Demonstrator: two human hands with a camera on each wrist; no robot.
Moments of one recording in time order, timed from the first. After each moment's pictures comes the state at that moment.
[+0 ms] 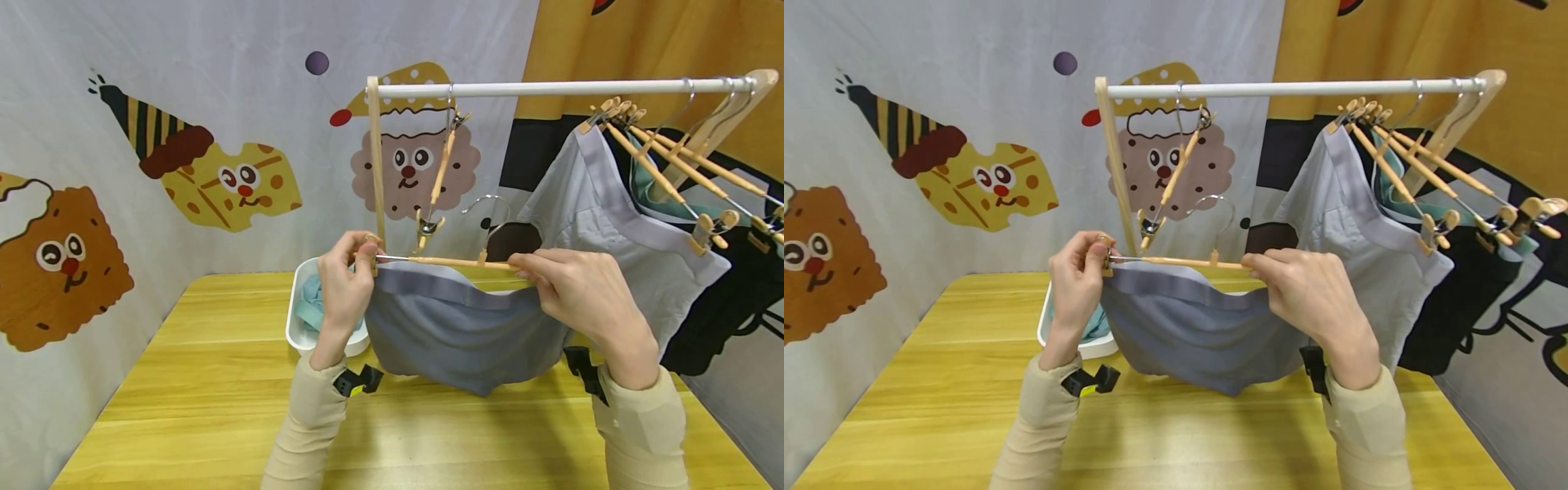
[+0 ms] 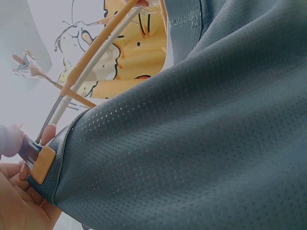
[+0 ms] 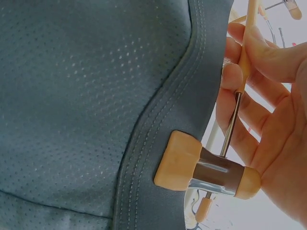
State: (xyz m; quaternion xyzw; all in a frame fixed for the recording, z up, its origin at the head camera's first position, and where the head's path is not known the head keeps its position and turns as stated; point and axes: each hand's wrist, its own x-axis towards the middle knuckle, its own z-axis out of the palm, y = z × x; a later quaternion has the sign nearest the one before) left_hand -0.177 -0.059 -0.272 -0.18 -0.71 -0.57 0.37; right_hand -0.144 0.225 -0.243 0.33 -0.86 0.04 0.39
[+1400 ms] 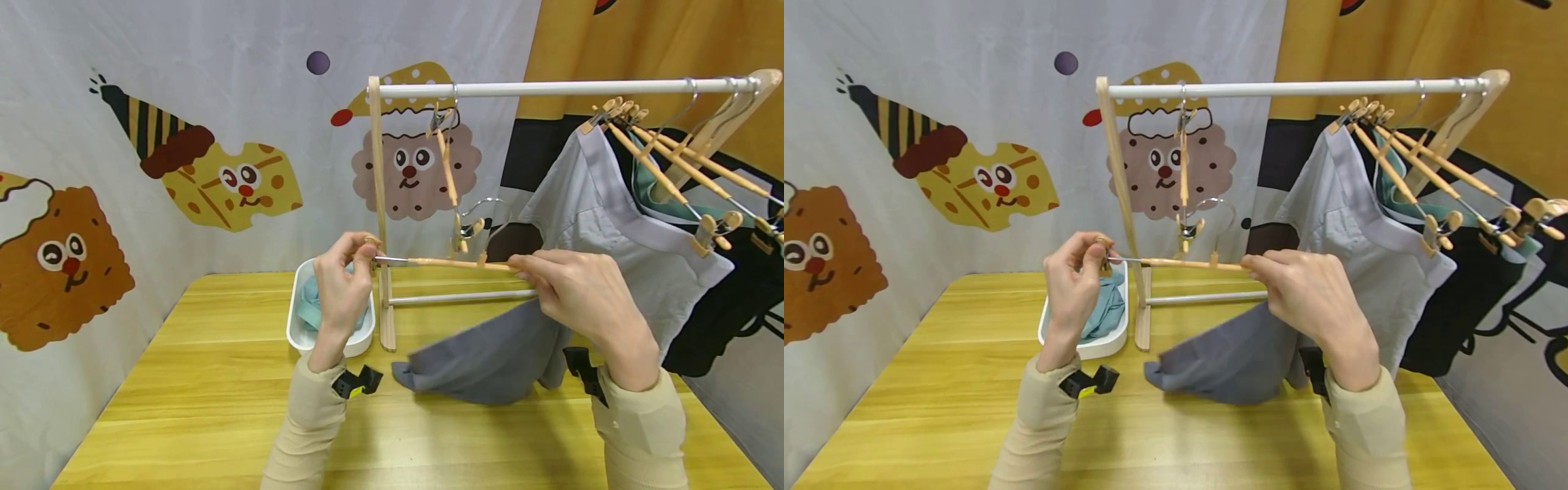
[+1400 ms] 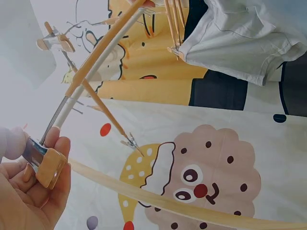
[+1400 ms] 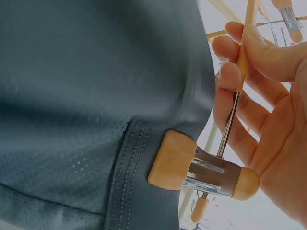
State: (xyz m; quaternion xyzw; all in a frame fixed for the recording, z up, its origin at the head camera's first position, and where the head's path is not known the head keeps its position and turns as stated) left_hand -0.173 -0.061 -0.269 -0.20 -0.71 -0.56 0.39; right_hand -0.145 0.224 -0.244 0.33 -0.86 0.05 0.39
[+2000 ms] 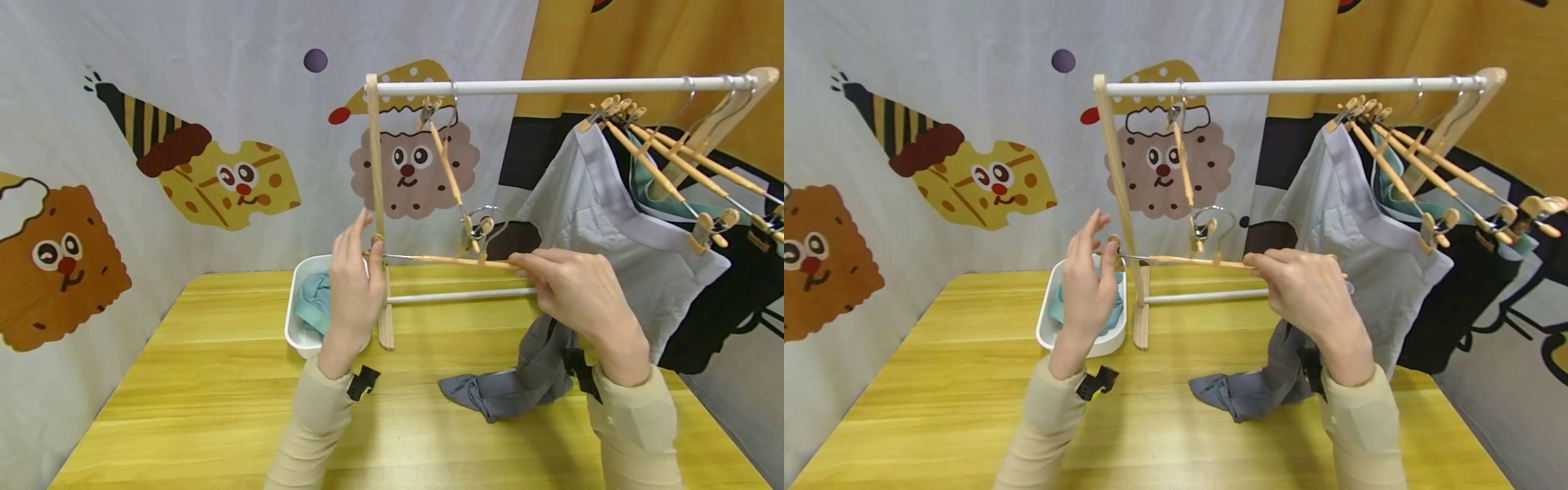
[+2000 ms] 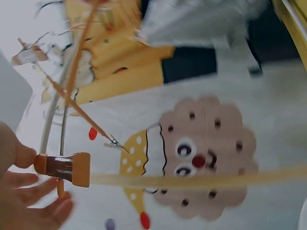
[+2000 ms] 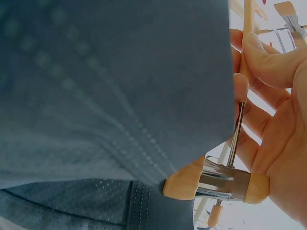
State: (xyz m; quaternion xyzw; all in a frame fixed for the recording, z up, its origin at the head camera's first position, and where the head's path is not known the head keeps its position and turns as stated) left_hand -0.179 -0.049 -0.282 -0.21 -0.76 -0.42 0.44; right_hand -0.152 0.228 -0.254 0.32 -0.86 0.06 0.38
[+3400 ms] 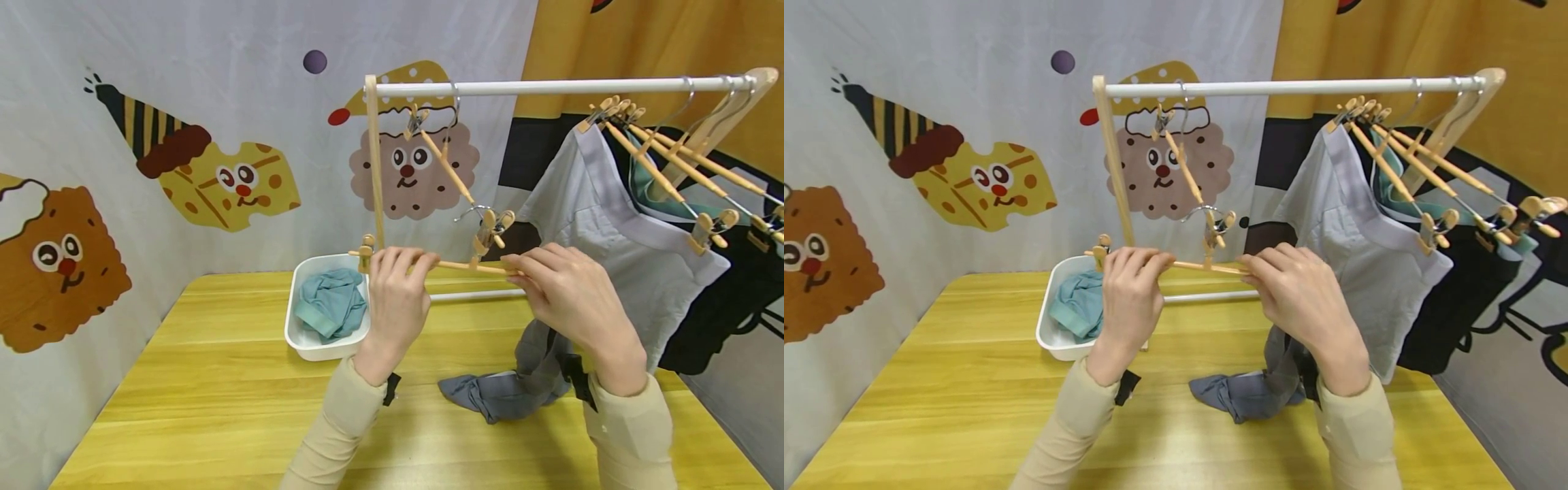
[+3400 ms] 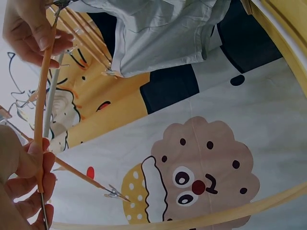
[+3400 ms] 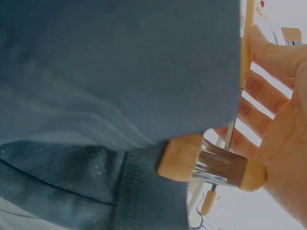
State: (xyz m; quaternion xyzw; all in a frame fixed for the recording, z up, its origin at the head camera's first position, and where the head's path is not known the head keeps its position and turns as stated) left_hand -0.174 -0.005 -0.296 -0.23 -0.79 -0.19 0.54; right_hand -0.149 0.222 -0.258 0.34 -0.85 0.07 0.40
